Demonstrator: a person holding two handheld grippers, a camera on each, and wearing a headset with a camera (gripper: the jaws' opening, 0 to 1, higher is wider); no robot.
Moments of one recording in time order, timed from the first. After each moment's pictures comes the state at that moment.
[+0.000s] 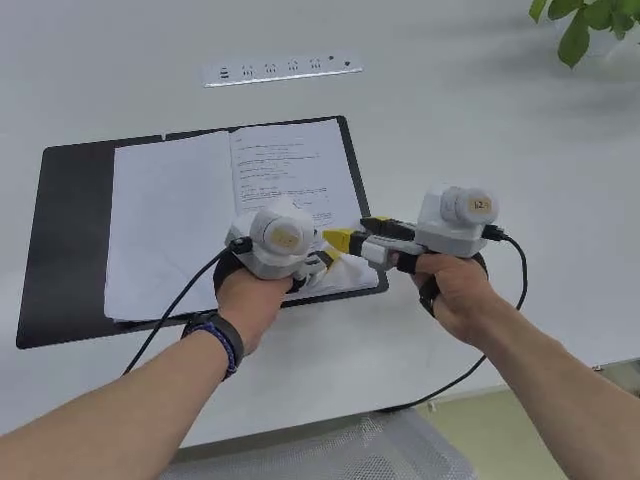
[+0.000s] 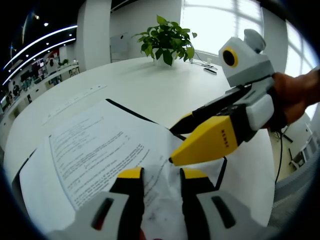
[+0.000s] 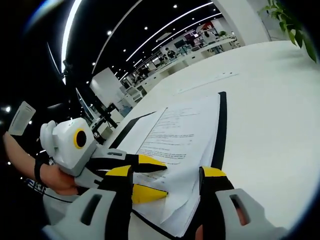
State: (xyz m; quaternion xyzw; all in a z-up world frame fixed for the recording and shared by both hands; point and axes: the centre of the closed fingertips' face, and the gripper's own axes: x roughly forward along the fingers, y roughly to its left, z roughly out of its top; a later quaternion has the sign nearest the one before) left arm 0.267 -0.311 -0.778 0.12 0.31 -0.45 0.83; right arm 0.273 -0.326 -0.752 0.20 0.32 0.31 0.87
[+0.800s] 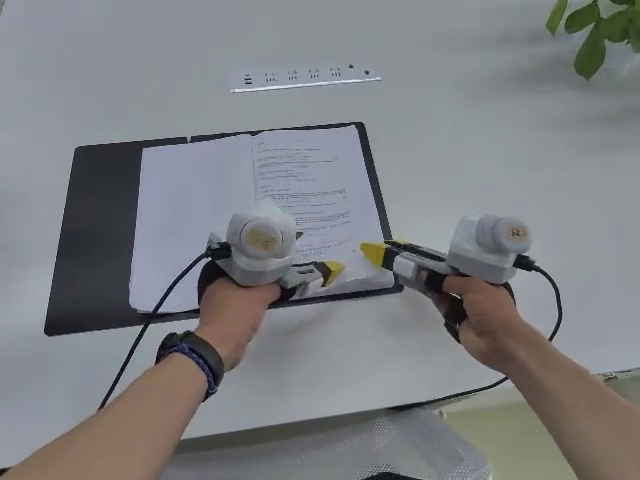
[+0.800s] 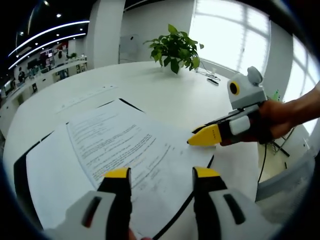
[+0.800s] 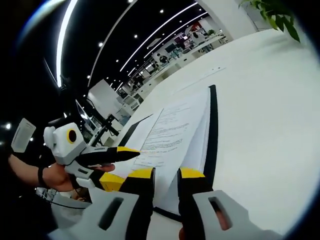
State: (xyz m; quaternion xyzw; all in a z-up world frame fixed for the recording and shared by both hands) left arm 0.246 -0.264 -0.743 0.07 0.31 -0.43 0.85; right arm 0.245 -0.336 -0.751 0.26 0.31 0.28 0.87
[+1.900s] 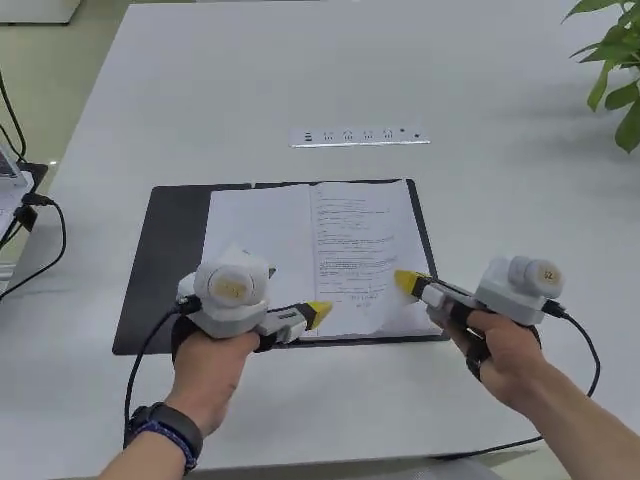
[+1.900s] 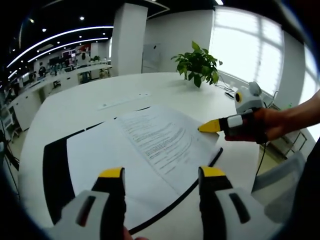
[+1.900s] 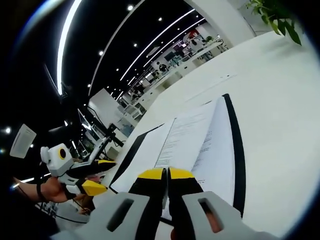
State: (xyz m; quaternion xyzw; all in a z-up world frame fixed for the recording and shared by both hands) left arm 0.236 -0.154 -0.699 0.04 0.29 -0.35 0.89; right arm 0.262 -0.292 -0.719 0.28 0.28 0.27 0.88
